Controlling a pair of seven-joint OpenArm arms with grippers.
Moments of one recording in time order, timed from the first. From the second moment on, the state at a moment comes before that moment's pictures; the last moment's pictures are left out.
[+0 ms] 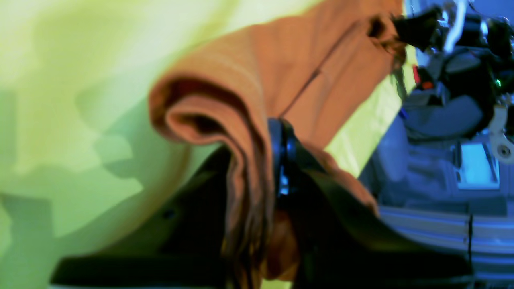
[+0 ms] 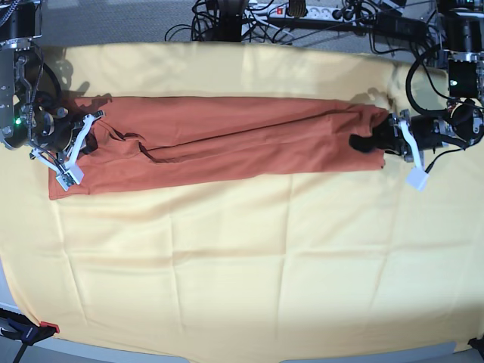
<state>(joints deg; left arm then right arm) 1.6 -36.1 -7.4 80.2 -87.3 -38.7 76.5 -5.4 34.0 2.3 93.4 33.2 30.5 -65.3</state>
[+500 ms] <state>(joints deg) 1.0 -17.6 -7.5 88.0 -87.0 -42.8 75.0 -5.4 33.8 2.3 93.4 33.0 30.5 -65.4</state>
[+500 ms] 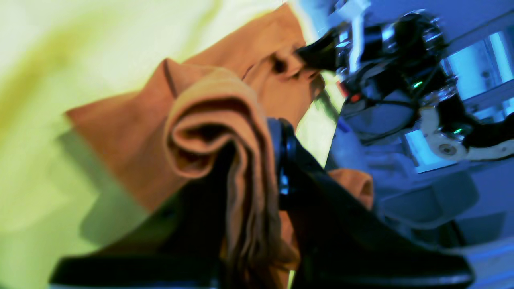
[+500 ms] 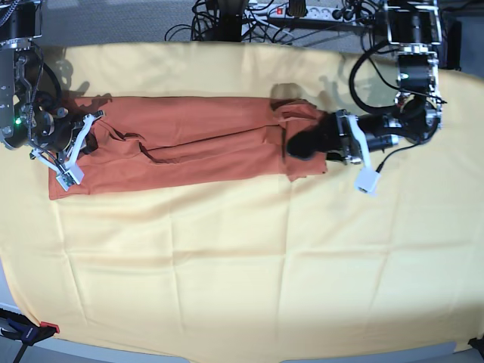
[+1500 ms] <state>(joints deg) 1.1 6.6 5.0 87.7 -50.3 -42.9 50.1 -5.4 33.9 2.3 93.4 33.0 32.3 -65.3</state>
